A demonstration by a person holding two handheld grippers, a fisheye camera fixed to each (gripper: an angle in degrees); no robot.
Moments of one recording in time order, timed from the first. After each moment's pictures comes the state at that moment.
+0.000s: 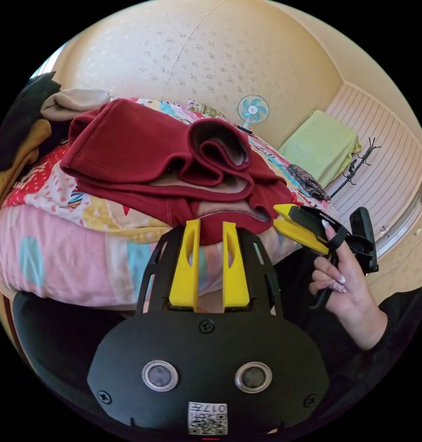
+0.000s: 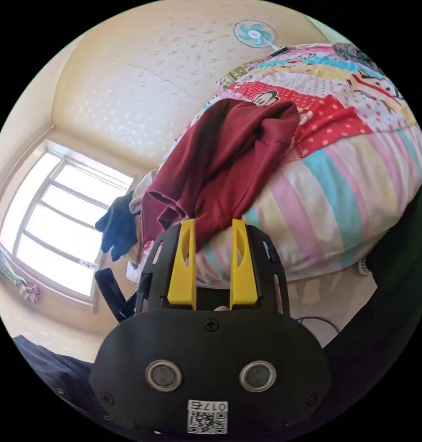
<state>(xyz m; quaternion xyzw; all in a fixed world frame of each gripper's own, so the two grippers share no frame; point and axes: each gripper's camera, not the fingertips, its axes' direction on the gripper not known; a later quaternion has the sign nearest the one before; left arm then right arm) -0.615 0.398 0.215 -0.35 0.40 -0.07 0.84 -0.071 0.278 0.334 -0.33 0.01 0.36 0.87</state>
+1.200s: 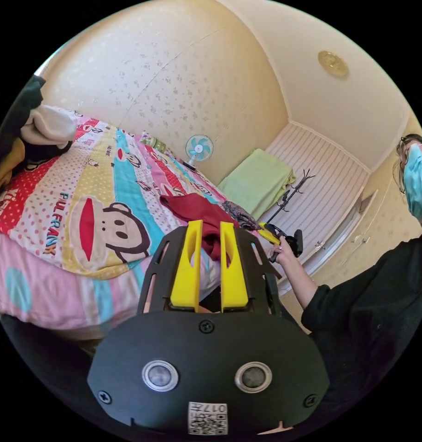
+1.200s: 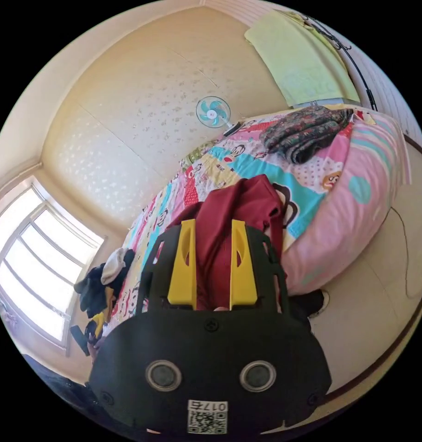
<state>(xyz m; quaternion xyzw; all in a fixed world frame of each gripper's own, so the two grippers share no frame) -0.684 0.449 0.142 -0.24 0.57 -0.19 0.77 0.154 0.133 0.189 -0.21 0.20 0.30 0.91</state>
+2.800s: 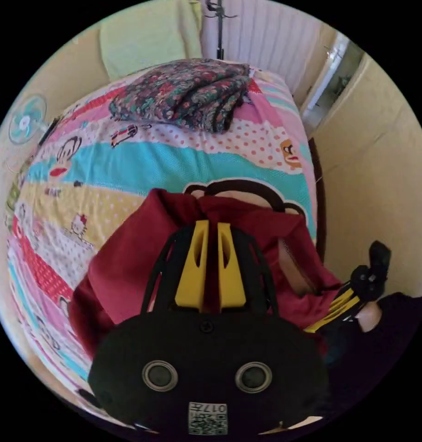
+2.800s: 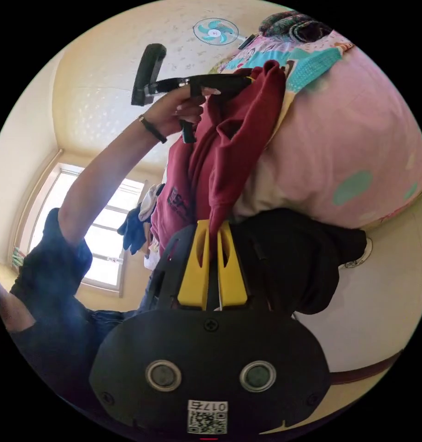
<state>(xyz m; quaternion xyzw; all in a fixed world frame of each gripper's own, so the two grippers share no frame) 0.018 0.339 0.149 -0.47 0.66 0.23 0.54 0.111 0.167 0.167 -0.34 0.00 0.37 0.87</state>
